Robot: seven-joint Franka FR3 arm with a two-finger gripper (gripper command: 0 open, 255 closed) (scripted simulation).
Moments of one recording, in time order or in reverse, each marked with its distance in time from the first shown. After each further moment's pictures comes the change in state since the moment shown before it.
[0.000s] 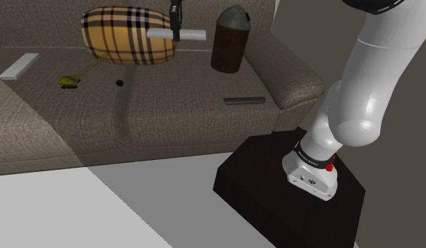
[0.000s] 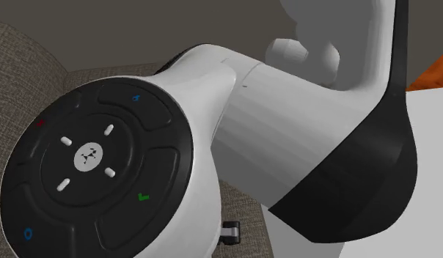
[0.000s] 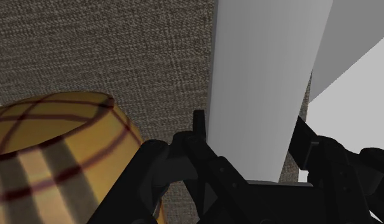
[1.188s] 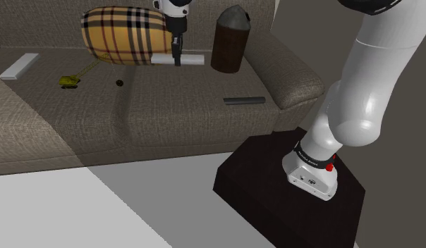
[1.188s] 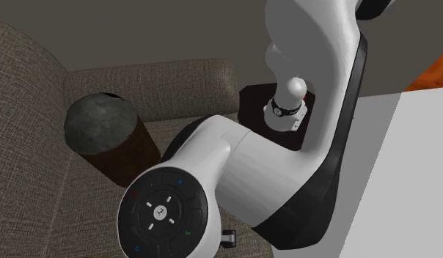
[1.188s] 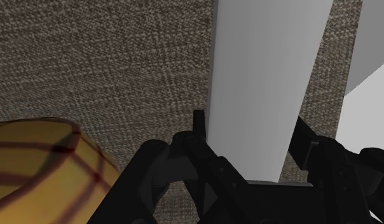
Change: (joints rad) arm 0.001 0.017 0.002 -0.222 0.003 0.238 -0.001
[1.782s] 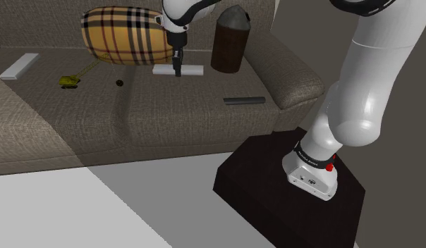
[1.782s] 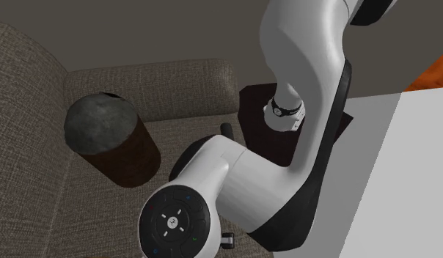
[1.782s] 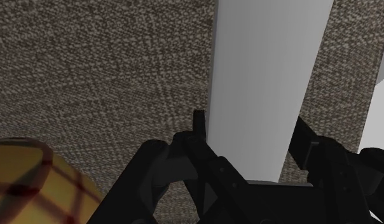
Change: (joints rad) arm -0.001 0.035 0.001 -0.076 0.005 0.111 -0.004
